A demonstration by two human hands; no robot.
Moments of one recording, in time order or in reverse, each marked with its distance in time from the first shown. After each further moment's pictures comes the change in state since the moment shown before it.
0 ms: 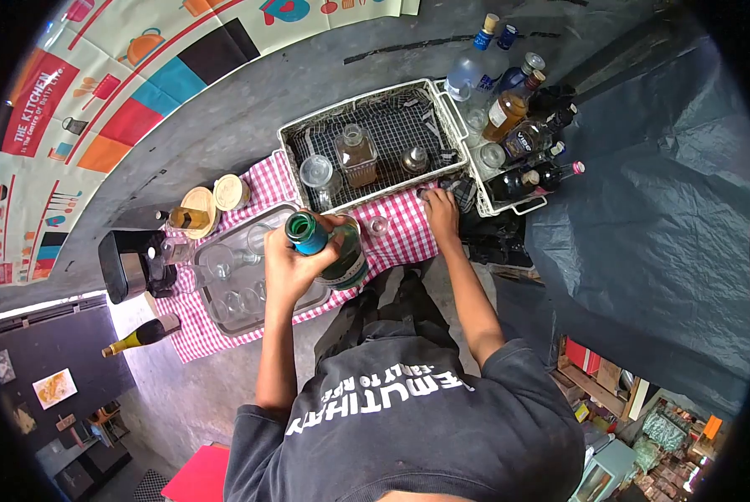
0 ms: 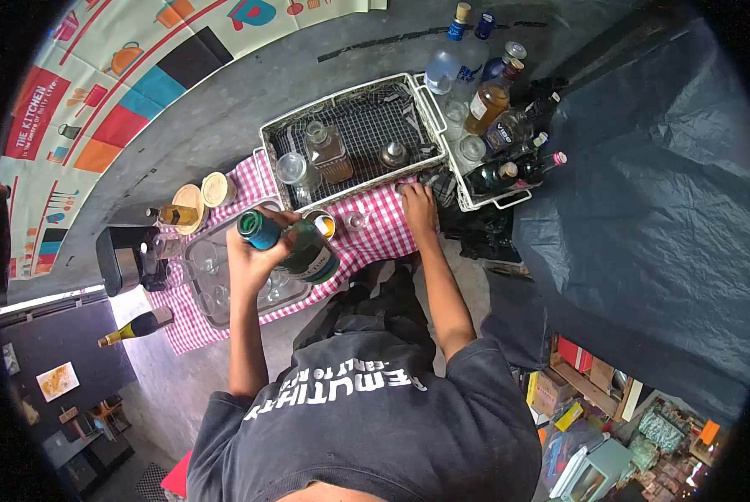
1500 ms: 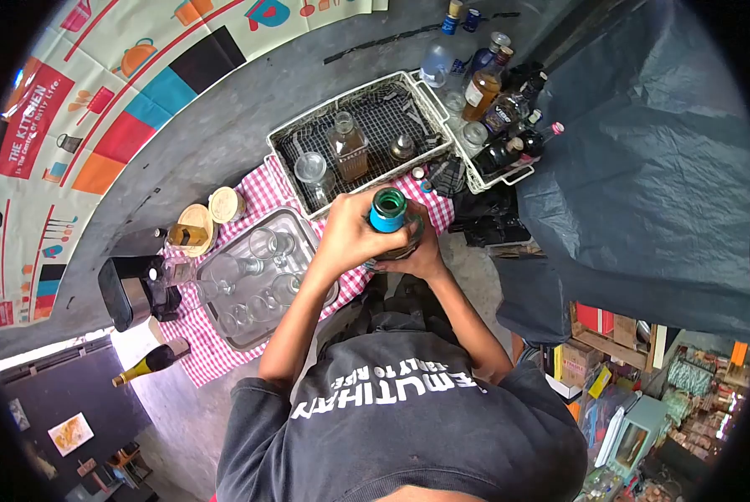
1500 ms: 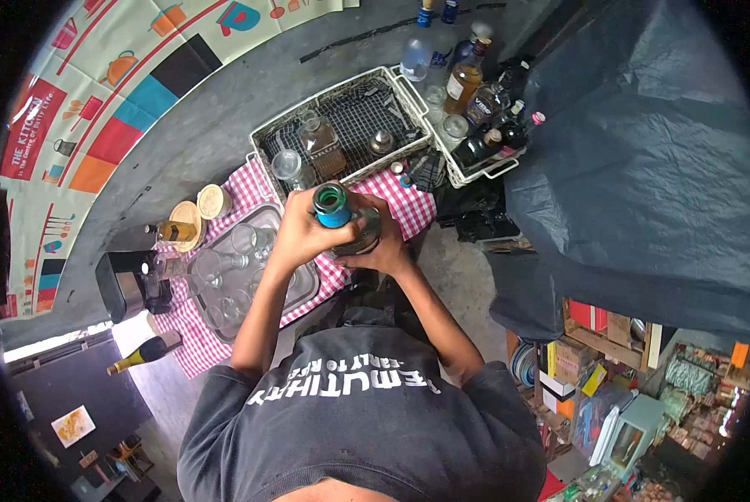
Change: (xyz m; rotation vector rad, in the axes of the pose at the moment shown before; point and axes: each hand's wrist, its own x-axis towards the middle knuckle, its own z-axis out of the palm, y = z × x) left_hand 0.019 0.012 0.039 0.074 -0.400 0.178; right_hand -0.051 -0.160 -0.113 0.820 0.051 -0.113
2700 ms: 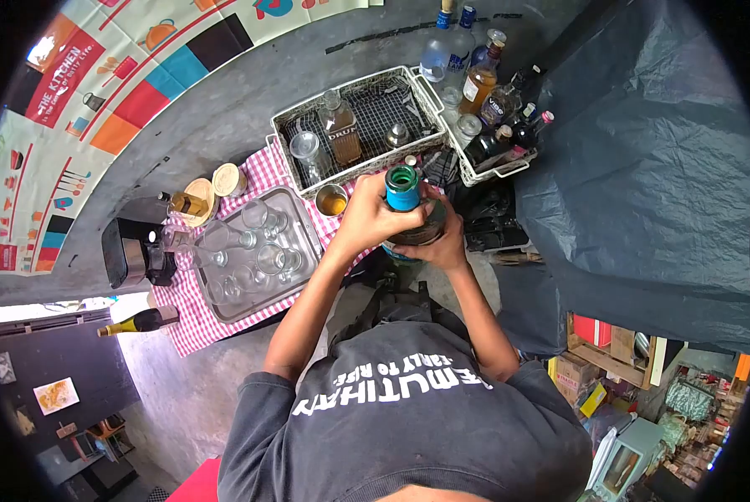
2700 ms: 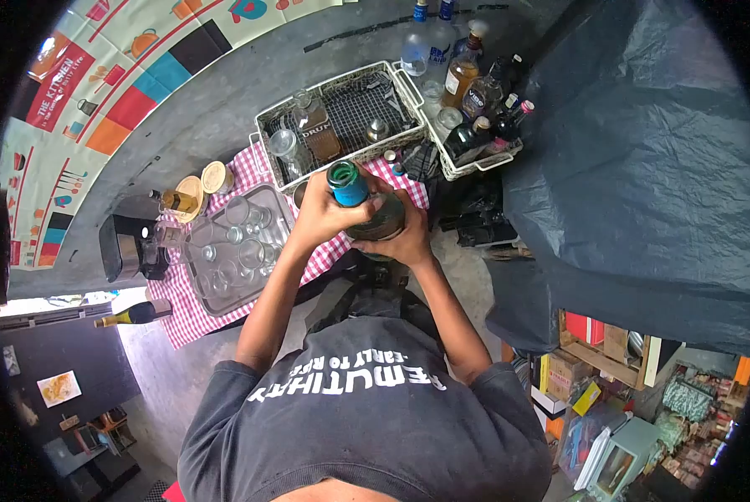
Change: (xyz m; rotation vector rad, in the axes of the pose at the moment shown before) left_hand -0.007 0.011 0.076 -0.148 0.105 0.167; right_hand -0.030 -0.023 -0.071 0.088 0.027 0.050
